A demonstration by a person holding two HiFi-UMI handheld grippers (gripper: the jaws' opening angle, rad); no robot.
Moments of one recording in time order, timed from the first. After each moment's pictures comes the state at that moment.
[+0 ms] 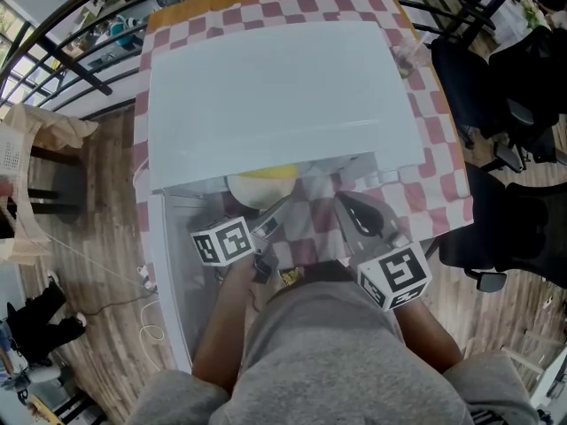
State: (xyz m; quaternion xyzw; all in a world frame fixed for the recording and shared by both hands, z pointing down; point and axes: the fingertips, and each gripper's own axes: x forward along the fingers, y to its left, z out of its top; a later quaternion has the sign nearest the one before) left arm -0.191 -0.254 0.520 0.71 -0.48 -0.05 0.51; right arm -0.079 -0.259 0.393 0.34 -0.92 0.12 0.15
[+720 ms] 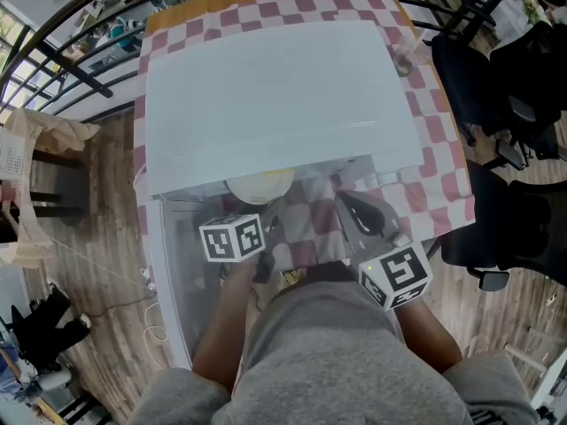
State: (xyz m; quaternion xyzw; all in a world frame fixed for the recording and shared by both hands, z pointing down) left arm -0.190 -0.254 0.542 0.71 -0.51 0.10 0.48; right arm -0.073 -0.266 0.396 0.35 -0.92 0.12 0.15
